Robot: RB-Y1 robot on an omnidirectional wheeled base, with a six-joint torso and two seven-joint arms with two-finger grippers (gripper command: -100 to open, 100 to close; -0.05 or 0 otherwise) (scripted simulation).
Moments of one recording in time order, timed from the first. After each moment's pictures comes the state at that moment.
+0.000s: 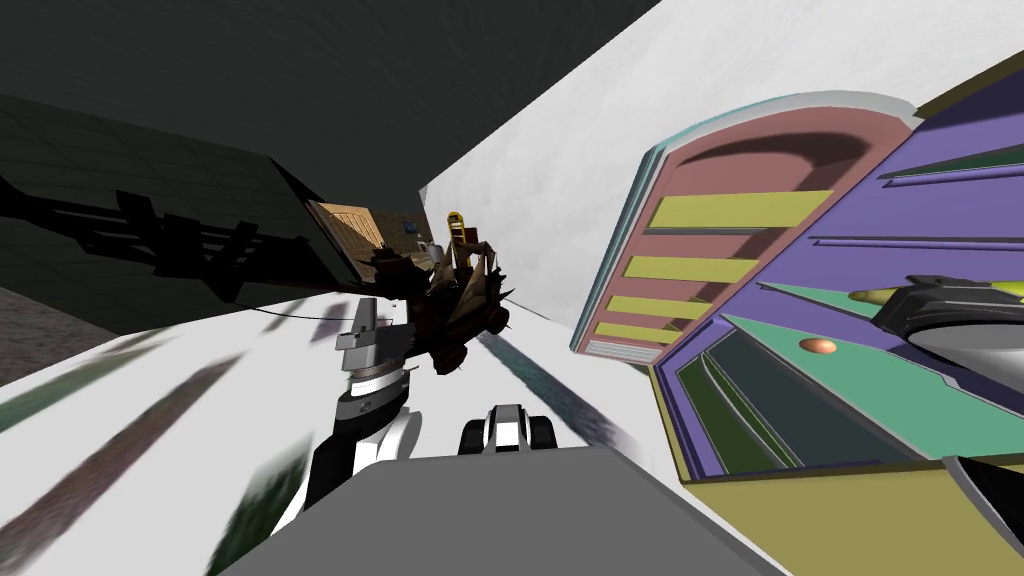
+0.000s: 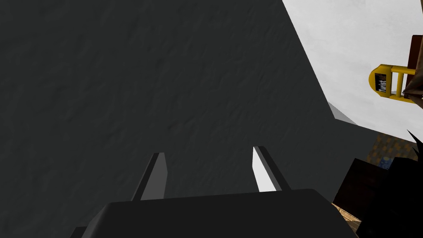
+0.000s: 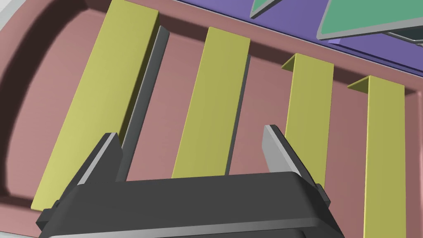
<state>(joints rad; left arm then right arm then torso) 0.53 0.00 -0.05 -2.36 0.01 -0.64 0.02 -0.02 -1.30 -0.73 -0.68 -1.31 0.12 -2.36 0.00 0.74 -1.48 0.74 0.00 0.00</state>
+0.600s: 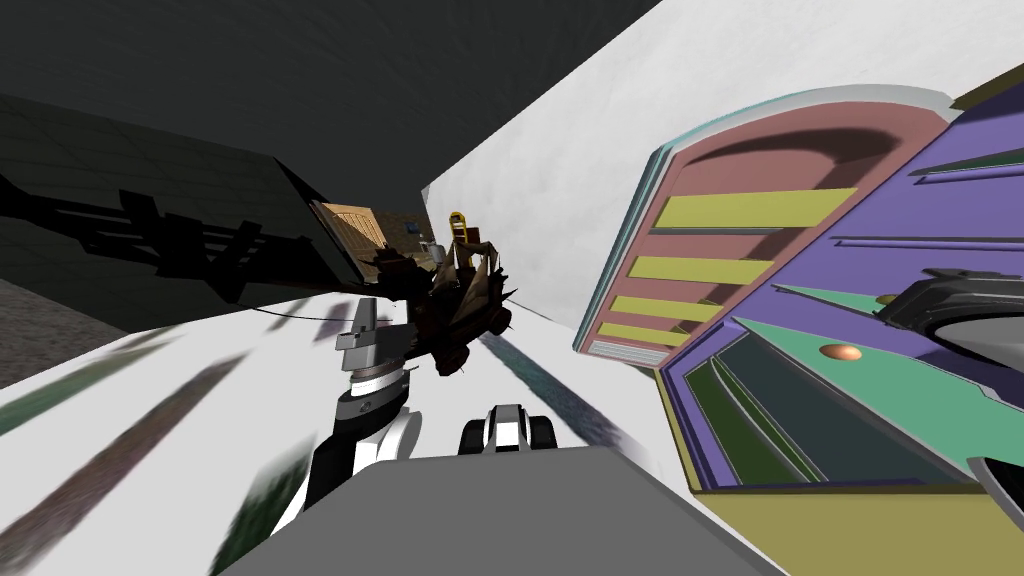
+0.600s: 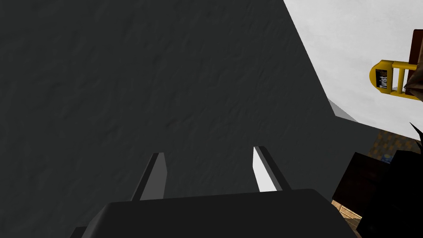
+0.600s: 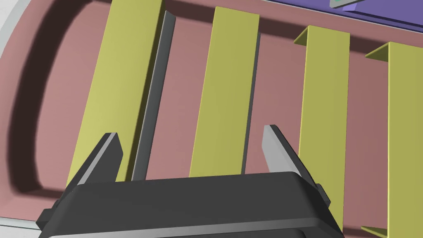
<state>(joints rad) 0.53 0.00 -0.05 -2.36 0.01 -0.64 0.02 -0.01 -1.34 -0.74 -0.68 -1.32 0.18 -2.46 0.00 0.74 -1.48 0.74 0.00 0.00</state>
